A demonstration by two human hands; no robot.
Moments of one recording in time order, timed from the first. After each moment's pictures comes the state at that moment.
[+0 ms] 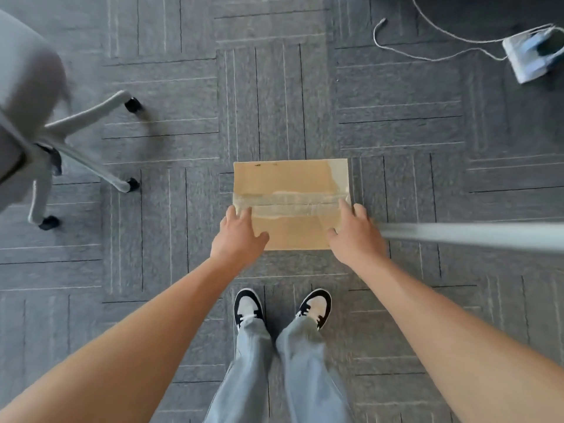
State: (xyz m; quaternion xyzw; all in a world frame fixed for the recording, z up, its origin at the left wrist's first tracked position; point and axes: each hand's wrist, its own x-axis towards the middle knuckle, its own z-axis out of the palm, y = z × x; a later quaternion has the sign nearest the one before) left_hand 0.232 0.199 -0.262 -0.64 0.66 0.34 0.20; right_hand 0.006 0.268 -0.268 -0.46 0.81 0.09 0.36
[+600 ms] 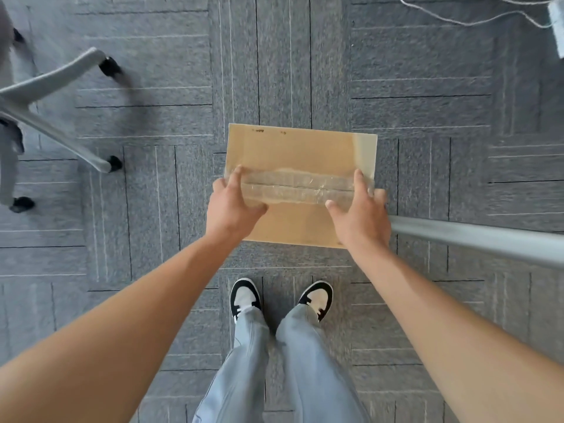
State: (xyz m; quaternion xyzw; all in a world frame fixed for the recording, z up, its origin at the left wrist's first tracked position) left_hand 0.239 0.146 -0.322 -0.70 0.59 0.39 0.08; right_hand 0.019 0.225 -0.313 -0.35 0.88 0.01 0.33
